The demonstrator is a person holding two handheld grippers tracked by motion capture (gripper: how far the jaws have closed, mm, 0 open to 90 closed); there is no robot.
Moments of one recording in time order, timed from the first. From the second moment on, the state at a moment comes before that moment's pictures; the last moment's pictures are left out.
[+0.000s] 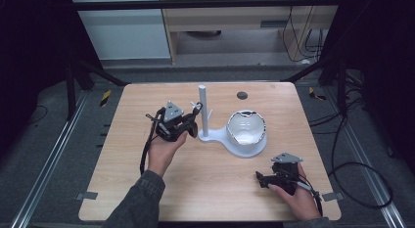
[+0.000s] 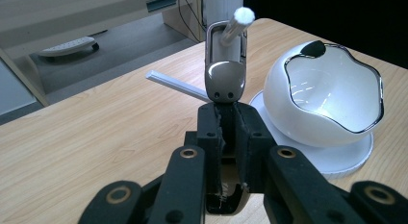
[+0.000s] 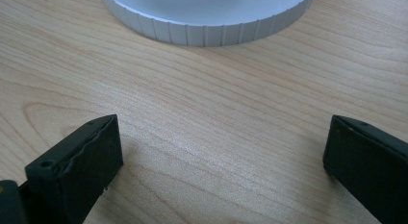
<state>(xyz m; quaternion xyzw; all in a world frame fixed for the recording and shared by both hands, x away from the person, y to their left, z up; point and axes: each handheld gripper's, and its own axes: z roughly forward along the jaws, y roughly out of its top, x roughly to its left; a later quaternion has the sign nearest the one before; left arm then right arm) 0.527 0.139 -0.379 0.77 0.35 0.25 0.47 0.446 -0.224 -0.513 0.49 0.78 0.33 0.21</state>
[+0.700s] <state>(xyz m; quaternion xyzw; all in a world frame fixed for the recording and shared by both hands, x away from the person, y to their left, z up) 0.536 0.131 -0.388 0.77 0.35 0.24 0.47 0.446 -0.224 -0.513 0.49 0.78 0.33 0.21</state>
